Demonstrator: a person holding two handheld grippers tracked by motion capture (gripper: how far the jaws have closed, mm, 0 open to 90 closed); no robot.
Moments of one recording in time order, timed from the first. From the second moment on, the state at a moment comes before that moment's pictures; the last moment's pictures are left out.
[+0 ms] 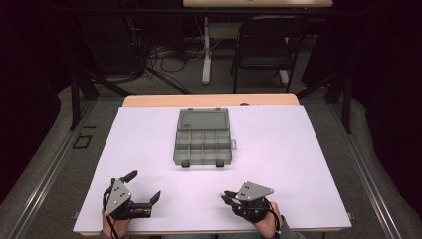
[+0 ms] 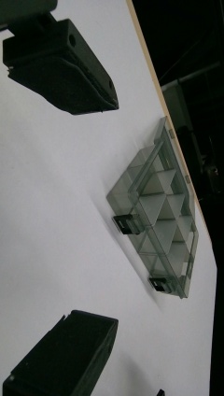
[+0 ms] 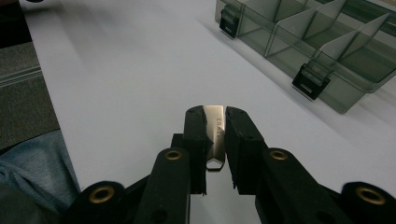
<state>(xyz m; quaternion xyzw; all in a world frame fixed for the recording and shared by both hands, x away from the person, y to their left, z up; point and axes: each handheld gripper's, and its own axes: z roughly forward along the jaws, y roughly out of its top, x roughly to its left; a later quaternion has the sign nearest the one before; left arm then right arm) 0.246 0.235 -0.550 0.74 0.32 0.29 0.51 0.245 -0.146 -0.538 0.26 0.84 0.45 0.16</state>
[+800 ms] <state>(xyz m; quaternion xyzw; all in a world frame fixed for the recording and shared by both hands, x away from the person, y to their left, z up) 0.246 0.235 -0.550 0.74 0.32 0.29 0.51 0.253 -0.158 -0.531 0.27 0.83 0.45 0.18</state>
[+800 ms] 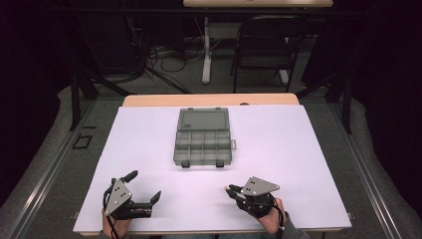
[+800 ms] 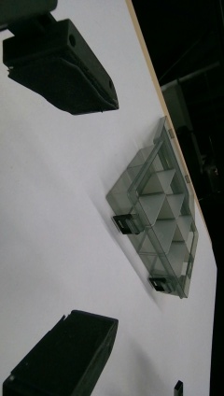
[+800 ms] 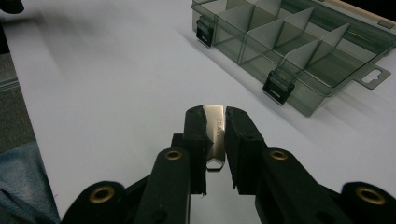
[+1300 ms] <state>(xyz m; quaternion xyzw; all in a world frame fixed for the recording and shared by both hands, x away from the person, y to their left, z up) 0.246 0.234 -0.550 0.74 0.32 0.29 0.51 0.259 -0.160 -0.528 0.28 0.82 0.46 0.19</state>
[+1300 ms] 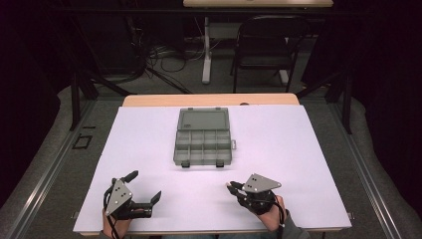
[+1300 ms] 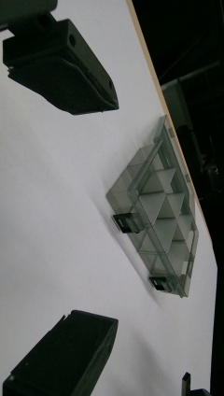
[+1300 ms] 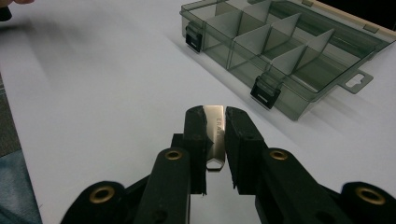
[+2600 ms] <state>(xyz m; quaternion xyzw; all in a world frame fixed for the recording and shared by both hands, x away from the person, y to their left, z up) 0.247 0.233 -0.550 0.75 0.32 0.29 0.51 0.286 -0.156 -0.522 0.29 0.81 0.46 0.22</state>
